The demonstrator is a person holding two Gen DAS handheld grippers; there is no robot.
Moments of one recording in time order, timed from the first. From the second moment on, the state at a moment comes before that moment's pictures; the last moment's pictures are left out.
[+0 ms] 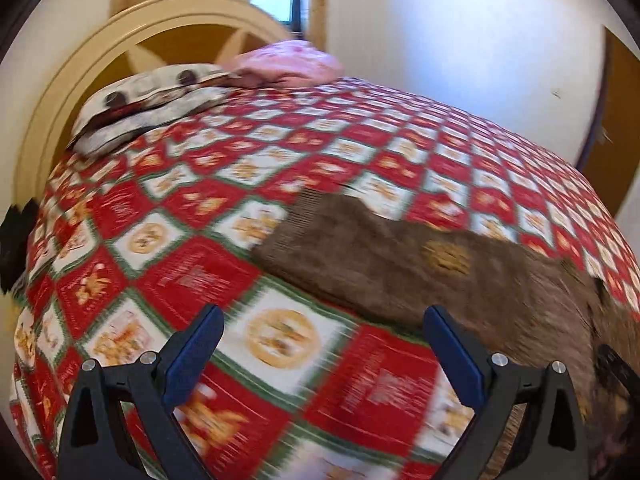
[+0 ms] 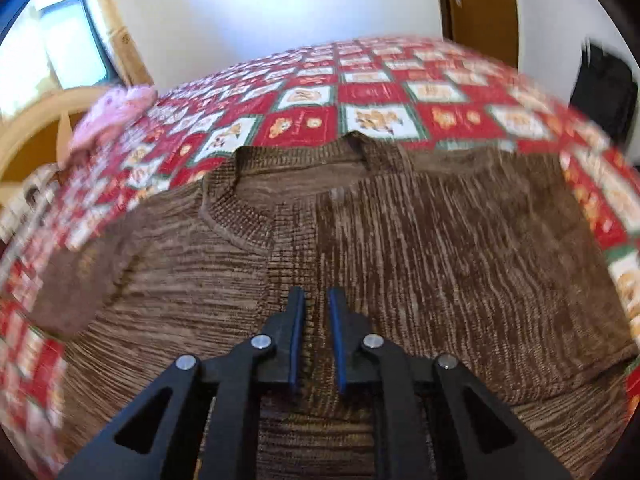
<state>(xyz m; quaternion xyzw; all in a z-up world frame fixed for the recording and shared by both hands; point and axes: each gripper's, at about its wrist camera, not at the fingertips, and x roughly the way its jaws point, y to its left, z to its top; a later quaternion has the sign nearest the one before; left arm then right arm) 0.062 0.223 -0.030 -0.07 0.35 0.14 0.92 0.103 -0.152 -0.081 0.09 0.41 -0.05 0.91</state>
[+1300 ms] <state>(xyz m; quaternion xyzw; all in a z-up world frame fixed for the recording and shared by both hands) 0.141 0.239 -0.028 -0.19 0.30 0.11 0.93 0.029 -0.130 -0.025 0.15 0.33 -0.04 0.93</state>
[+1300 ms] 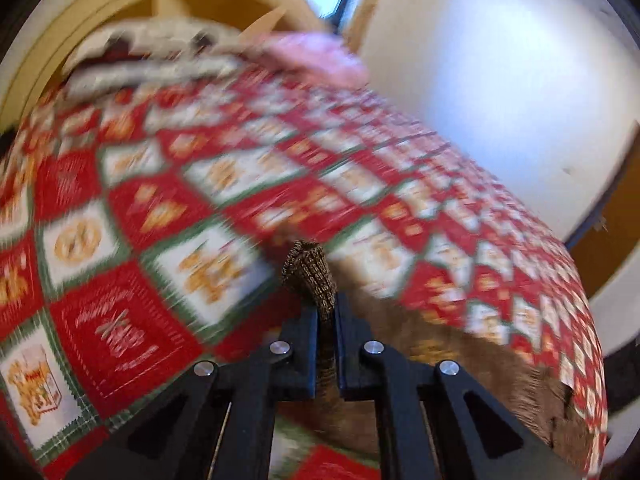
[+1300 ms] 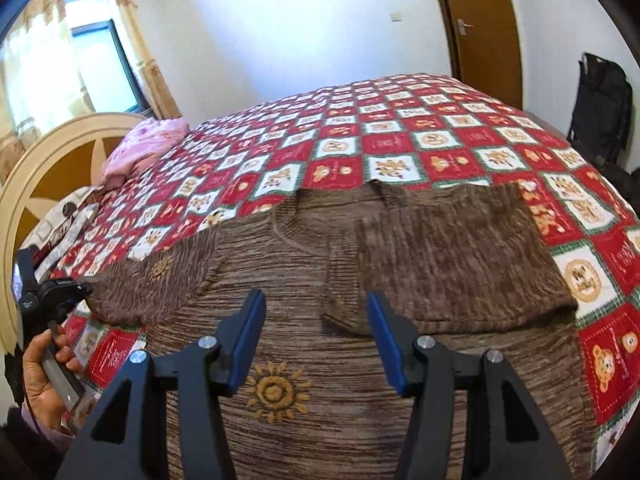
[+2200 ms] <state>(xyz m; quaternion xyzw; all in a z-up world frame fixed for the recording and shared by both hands) 0.015 -0.029 -0.057 0.07 0.37 -0.20 0.90 -0.007 -0.219 -0.034 0.24 0.34 -0.11 0.90</state>
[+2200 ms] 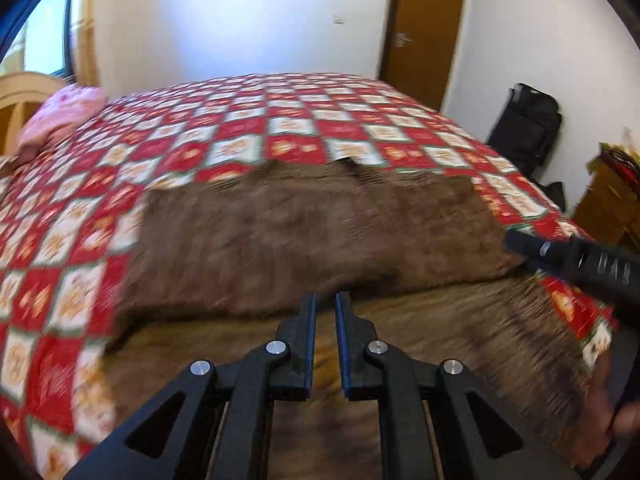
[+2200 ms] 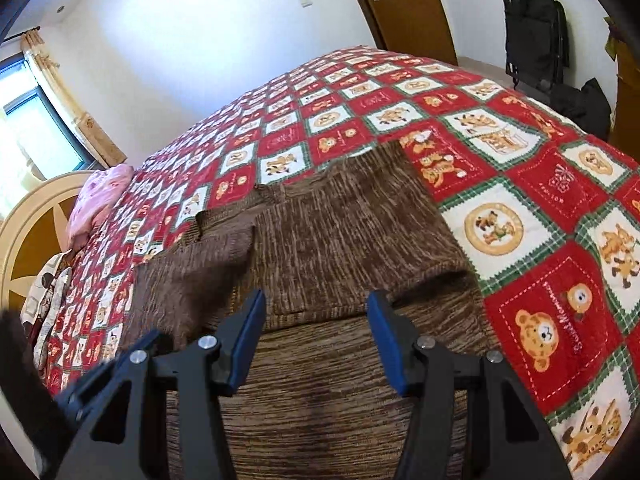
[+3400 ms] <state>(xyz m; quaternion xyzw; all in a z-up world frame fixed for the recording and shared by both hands) -0.023 0.157 -0.023 0.06 0.35 -0.03 0.93 -0.030 -0.104 -0.014 0.11 0.38 0.02 0.92</state>
